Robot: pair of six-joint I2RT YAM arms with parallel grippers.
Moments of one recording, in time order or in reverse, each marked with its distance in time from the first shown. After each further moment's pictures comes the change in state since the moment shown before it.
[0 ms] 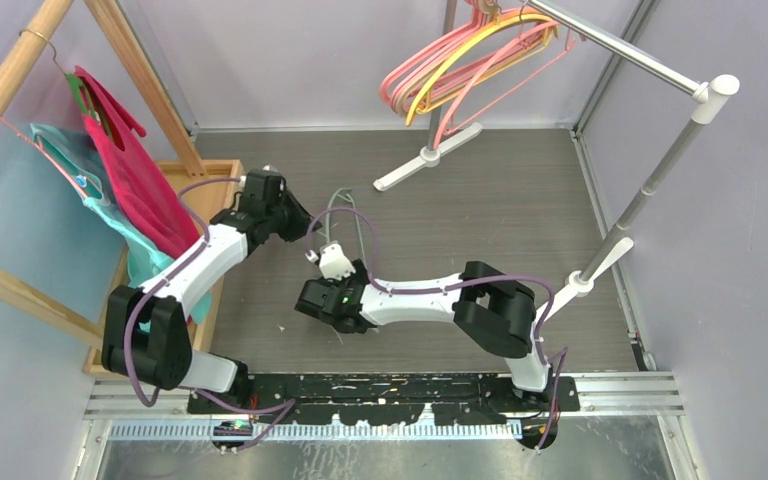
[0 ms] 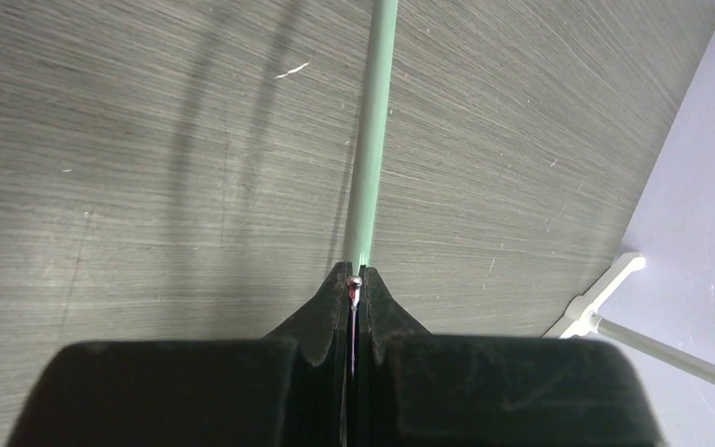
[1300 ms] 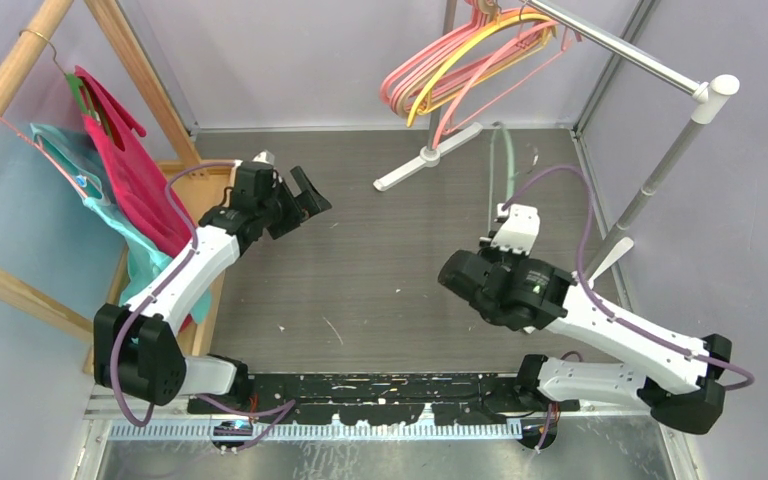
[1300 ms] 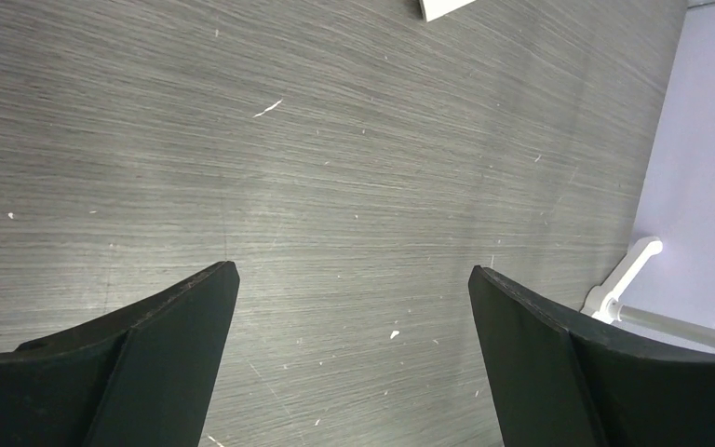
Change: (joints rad) left arm -0.005 -0.090 0.053 -0.049 -0.029 0.130; right arm -0.170 -0.969 -0.313 -0.650 0.257 0.448
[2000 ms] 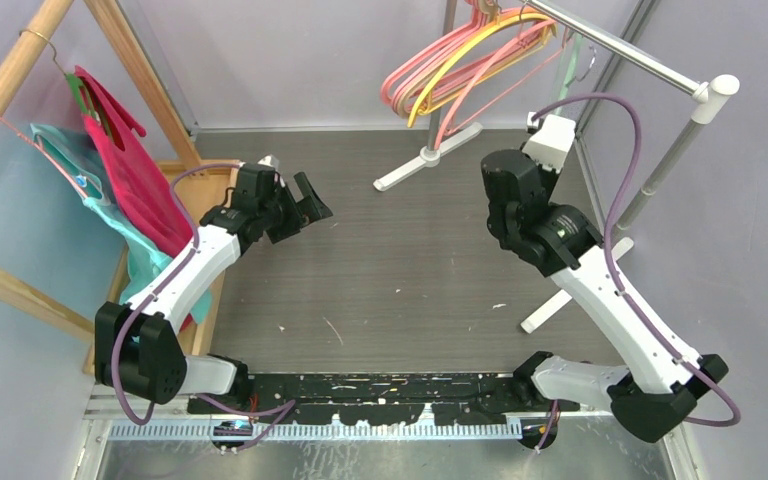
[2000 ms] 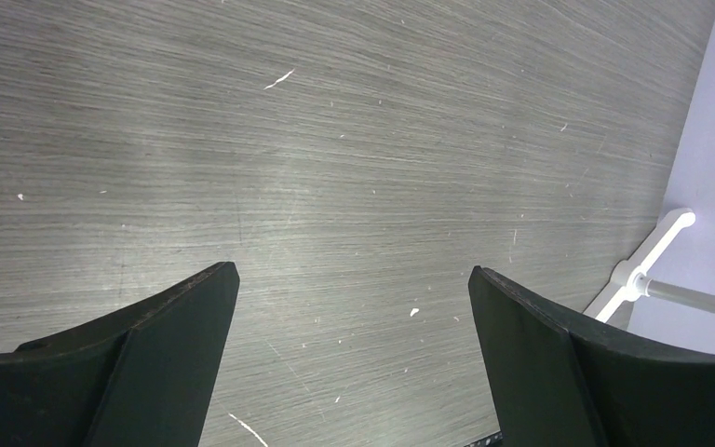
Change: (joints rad) left arm 0.000 0.013 0.001 -0.045 0.032 0.051; right arm -0.448 0.113 0.332 0.467 0.089 -0.670
